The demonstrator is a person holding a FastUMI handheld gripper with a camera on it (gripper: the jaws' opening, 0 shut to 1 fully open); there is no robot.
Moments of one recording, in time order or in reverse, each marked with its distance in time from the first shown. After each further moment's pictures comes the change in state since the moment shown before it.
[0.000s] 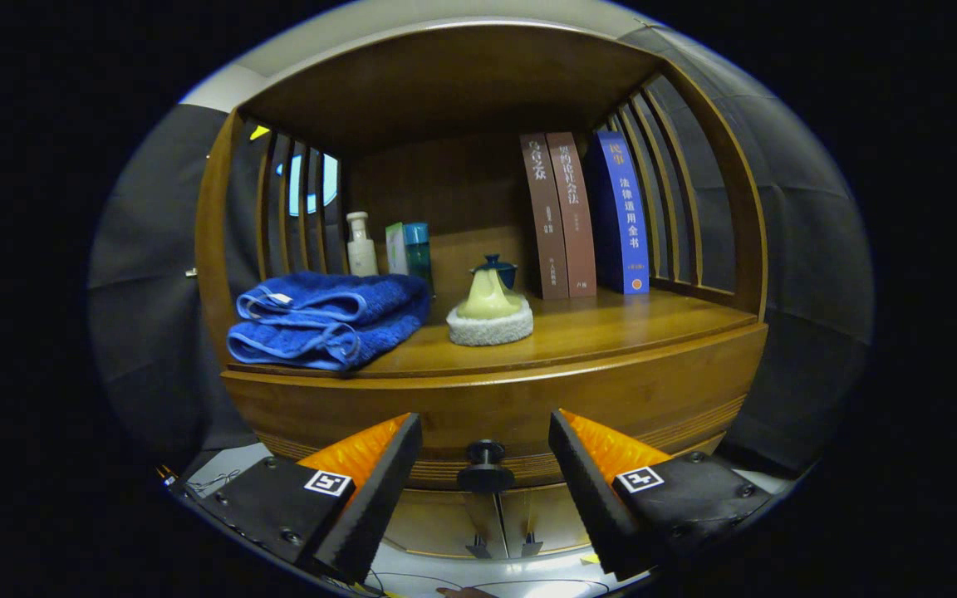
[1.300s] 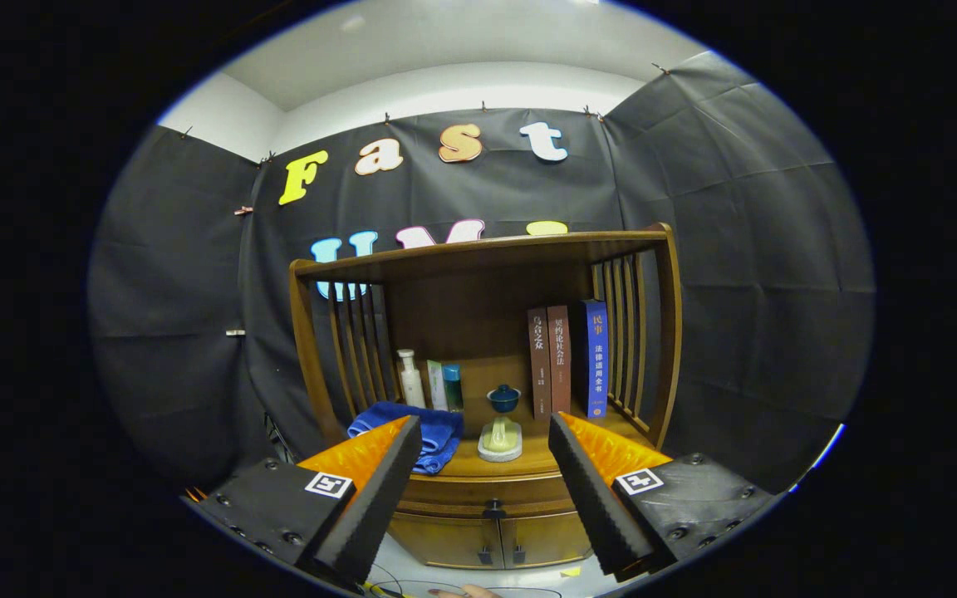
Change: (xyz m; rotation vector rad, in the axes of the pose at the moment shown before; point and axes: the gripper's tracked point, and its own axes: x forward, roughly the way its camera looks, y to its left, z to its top) arm -0.161 0.016 0.220 -0.019 -0.163 0.040
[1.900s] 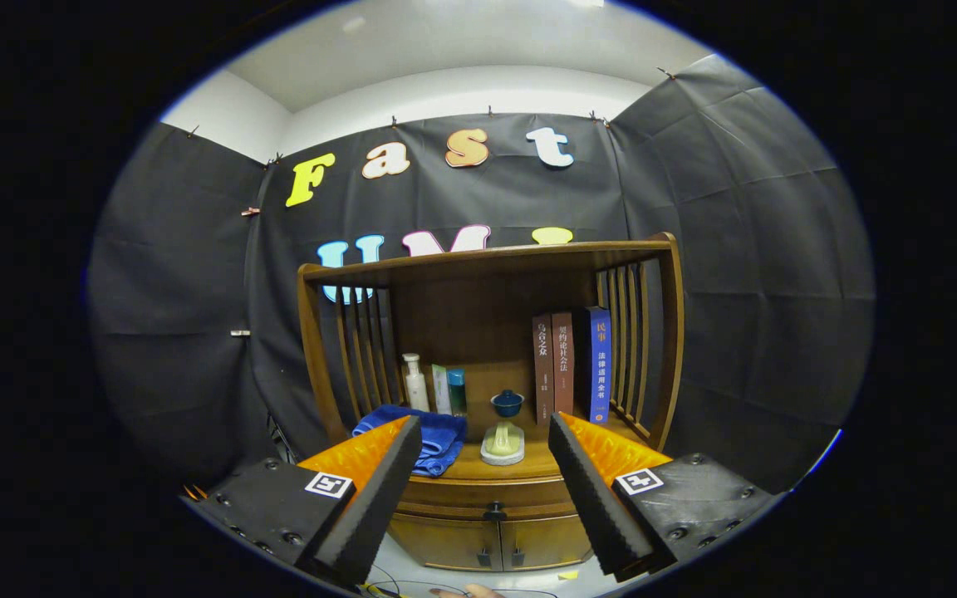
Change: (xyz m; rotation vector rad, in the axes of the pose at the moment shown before) arm -0.004 0.001 0.006 -0.007 -0.014 0.019
